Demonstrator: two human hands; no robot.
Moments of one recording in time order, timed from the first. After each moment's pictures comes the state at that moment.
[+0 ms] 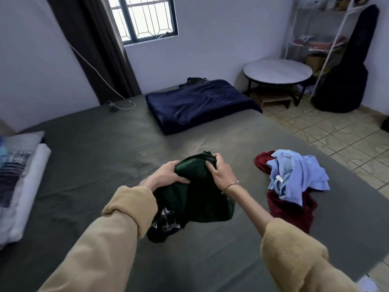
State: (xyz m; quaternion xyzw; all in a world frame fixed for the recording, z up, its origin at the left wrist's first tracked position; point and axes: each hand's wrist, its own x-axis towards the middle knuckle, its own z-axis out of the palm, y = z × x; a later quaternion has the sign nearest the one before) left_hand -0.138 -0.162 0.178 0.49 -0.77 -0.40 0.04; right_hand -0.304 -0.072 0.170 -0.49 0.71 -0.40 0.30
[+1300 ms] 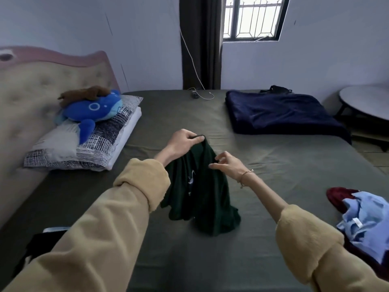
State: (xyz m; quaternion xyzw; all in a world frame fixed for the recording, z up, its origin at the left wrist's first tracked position) left_hand 0.051 -0.134 0.242 0.59 -0.69 -0.30 0.29; right_hand -0.134 -0.107 0.203 -0.66 0.61 -0.20 0.40
